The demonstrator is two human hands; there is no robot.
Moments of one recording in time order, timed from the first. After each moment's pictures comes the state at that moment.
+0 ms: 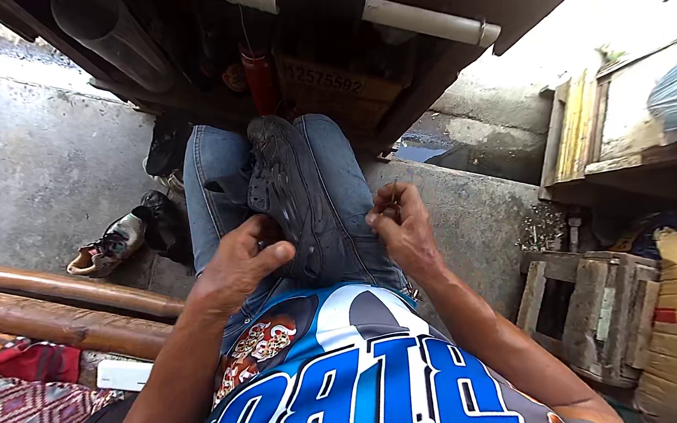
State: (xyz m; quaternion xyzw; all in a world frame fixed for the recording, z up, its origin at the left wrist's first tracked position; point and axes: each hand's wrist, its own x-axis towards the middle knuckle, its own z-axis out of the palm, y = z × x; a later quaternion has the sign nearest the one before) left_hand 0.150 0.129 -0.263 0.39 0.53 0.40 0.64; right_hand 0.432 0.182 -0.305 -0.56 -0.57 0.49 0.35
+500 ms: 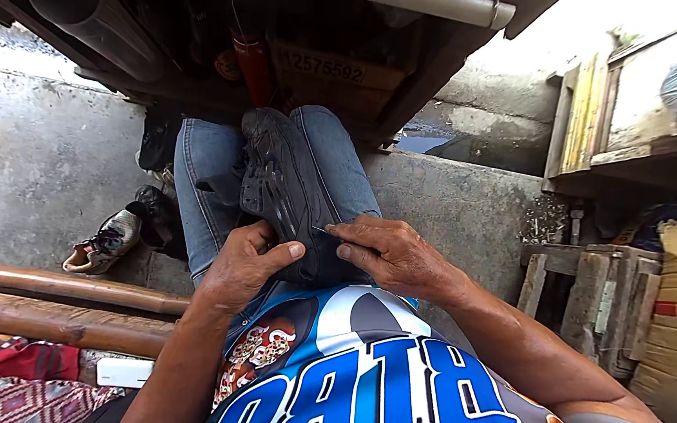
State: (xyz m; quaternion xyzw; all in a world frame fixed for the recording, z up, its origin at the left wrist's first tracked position) left_hand 0.160 0.137 -0.269 0.38 0.52 0.39 0.66; right_hand 0.420 0.179 -0.271 -0.35 -0.80 0.44 0.21
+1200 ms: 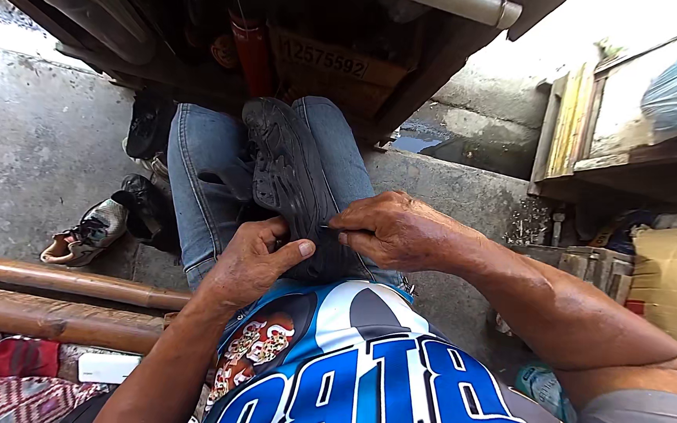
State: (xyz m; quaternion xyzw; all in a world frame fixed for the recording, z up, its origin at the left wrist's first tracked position) left_hand 0.164 0.137 -0.273 0.46 0.47 0.37 0.65; right_hand 0.410 0.220 -0.239 -0.29 -0.88 0.37 0.04
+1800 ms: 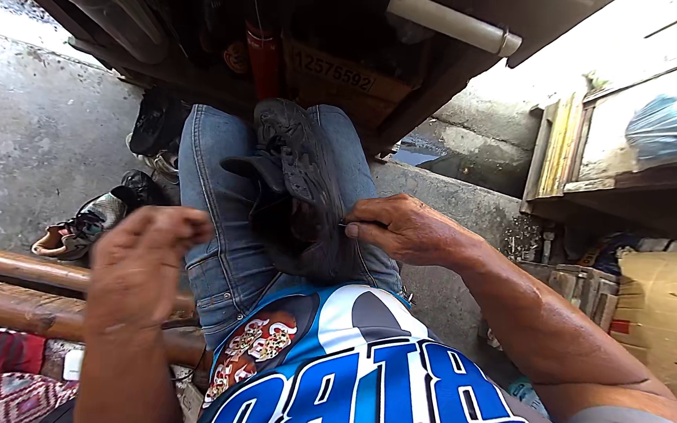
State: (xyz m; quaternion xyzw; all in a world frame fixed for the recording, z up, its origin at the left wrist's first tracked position) left_hand 0.071 0.107 -0.271 0.40 0.55 0.53 0.51; right_hand 0.422 0.231 -0.255 -0.29 -0.86 0.42 0.08
